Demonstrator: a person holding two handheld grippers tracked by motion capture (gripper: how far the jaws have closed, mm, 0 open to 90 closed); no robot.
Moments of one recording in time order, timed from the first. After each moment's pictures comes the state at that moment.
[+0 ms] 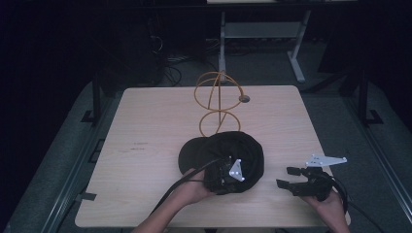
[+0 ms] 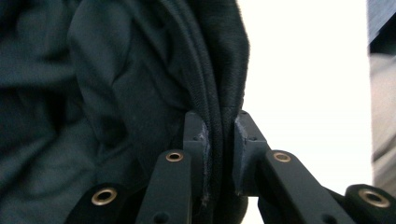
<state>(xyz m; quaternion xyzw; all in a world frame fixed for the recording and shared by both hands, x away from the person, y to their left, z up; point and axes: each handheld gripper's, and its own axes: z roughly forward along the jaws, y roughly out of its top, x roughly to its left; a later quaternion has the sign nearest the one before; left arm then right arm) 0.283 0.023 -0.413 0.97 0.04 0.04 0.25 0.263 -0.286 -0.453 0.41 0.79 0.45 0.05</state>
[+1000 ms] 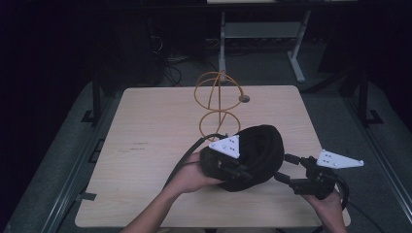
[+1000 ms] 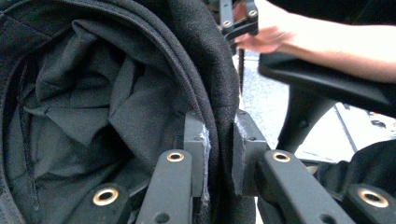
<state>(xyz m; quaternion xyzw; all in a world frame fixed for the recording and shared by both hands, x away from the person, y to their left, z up) 0.285 0.033 -0.327 0.89 0.01 -0.05 0.45 0.247 -0.271 -0.407 0.33 0.73 0.59 0.10</state>
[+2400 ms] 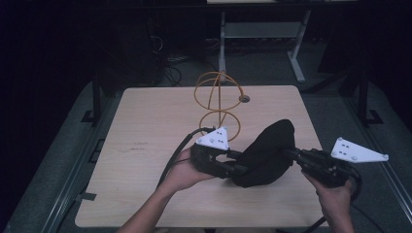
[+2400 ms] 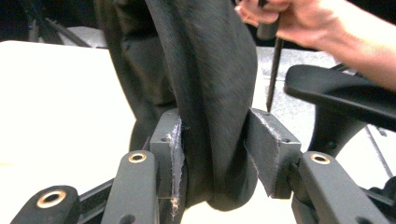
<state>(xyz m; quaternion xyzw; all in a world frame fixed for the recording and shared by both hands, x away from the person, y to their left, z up) 0.290 0.059 -0.319 0.88 0.05 0.01 0.48 0.236 -0.263 -0.337 0.29 0.71 0.62 0.18</state>
